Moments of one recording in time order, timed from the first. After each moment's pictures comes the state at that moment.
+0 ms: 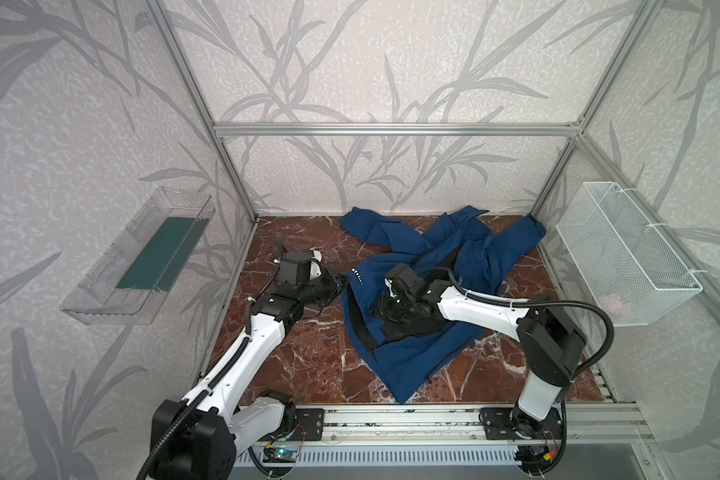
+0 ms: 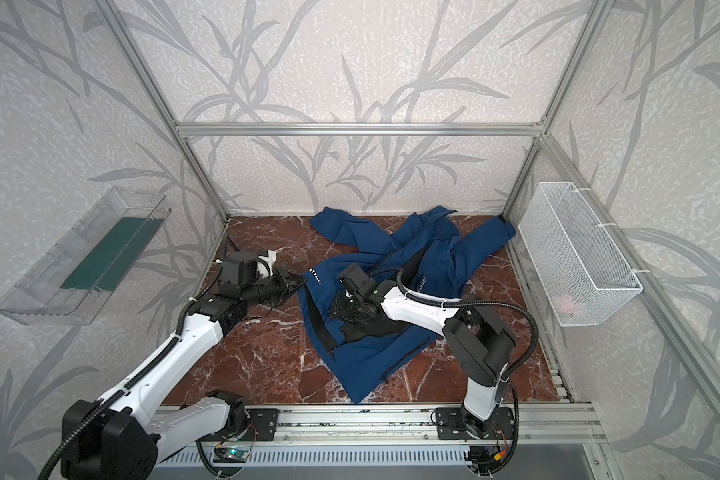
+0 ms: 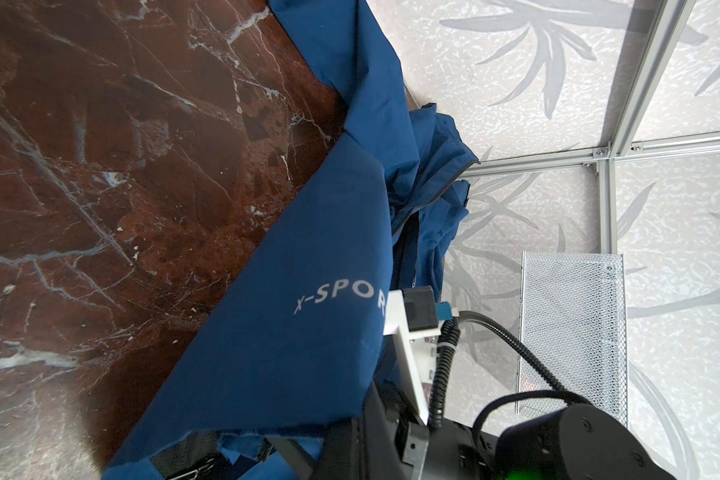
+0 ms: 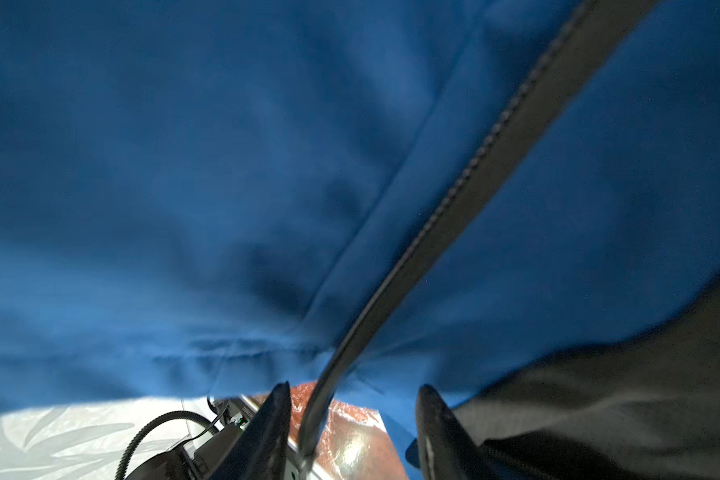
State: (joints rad) left arm -0.23 1.10 0.82 -0.31 0.46 -1.00; right arm 0.85 1.80 1.20 -0.32 -0.31 1.02
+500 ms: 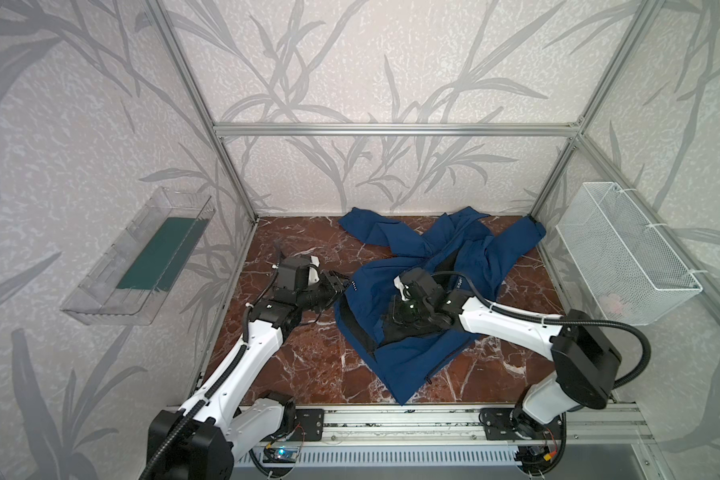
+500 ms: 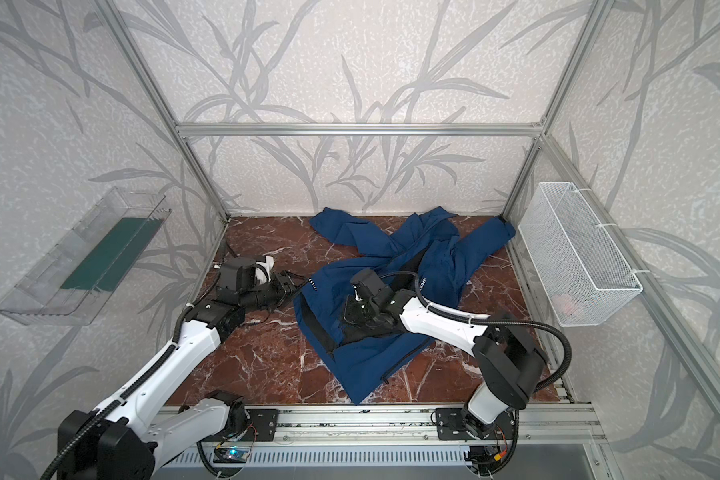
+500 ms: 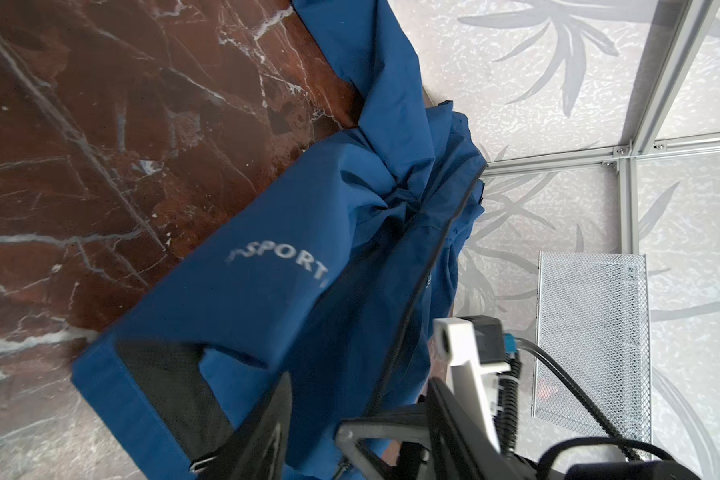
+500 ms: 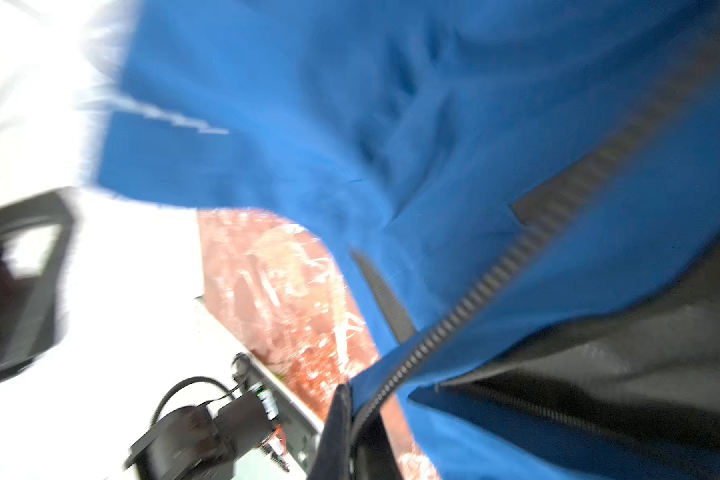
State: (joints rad) left arm -0.23 1.04 0.78 -0.36 0.43 -0.97; right arm 0.83 1.55 1.01 -0.22 -0.32 1.02
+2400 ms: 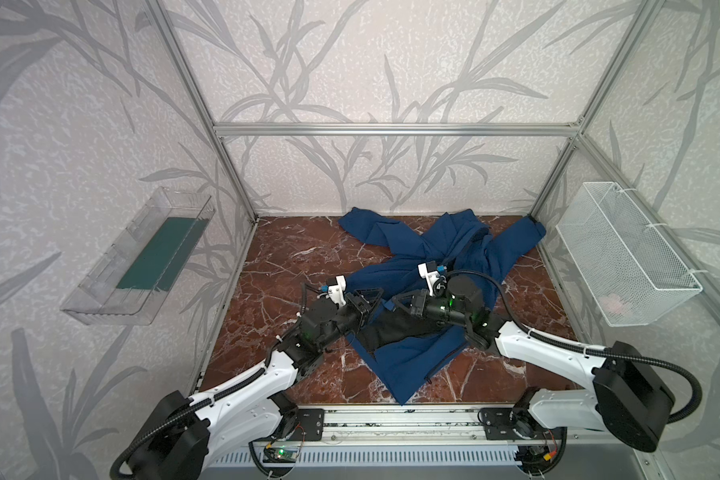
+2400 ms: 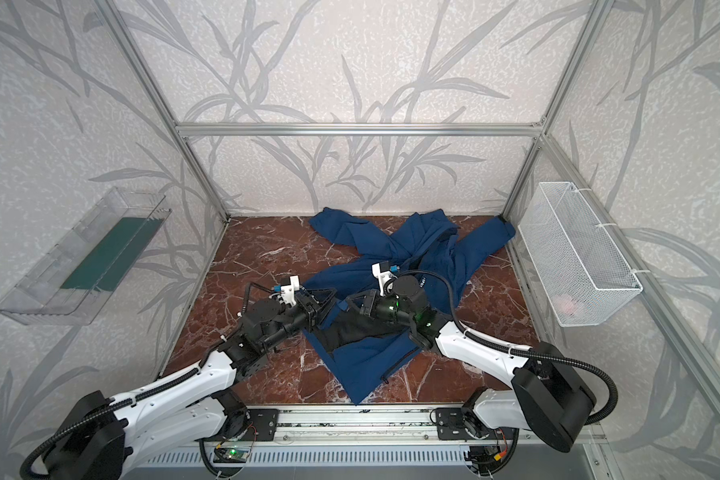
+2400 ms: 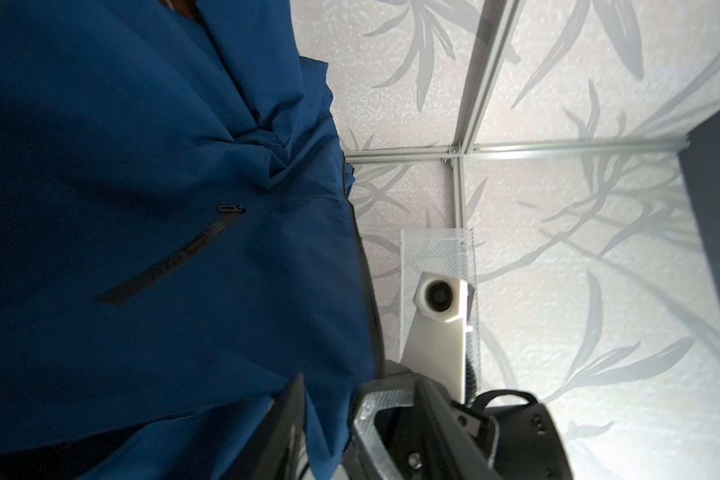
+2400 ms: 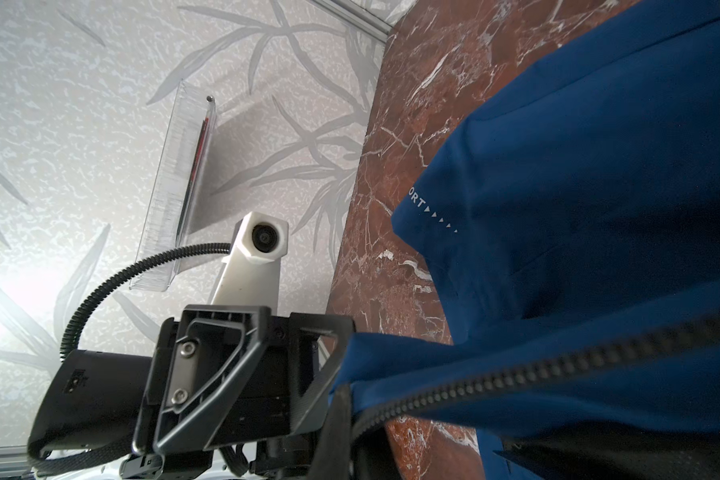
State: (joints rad) left arm -0.66 1.00 0.40 0.45 0.15 -1.48; right arm 0.74 1.30 0.65 0.39 -0.43 1.07
